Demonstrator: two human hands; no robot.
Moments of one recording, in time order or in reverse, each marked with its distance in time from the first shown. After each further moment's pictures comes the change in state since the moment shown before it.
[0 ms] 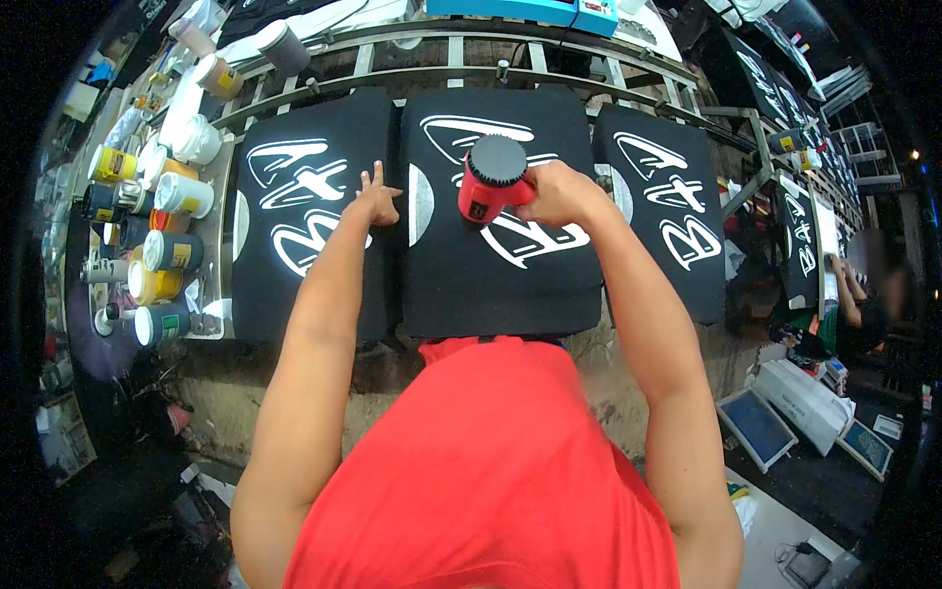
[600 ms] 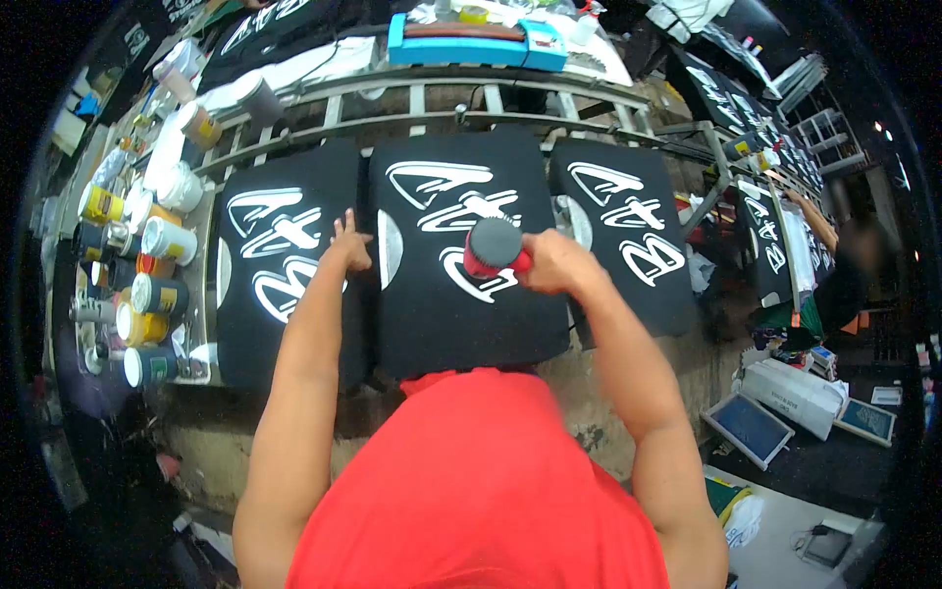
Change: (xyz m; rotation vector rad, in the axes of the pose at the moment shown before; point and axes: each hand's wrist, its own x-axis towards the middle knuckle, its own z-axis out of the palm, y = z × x) left_hand 0.000 0.001 0.001 0.062 0.019 0.013; right_hand -0.069 0.027 0.009 -0.165 0.067 0.085
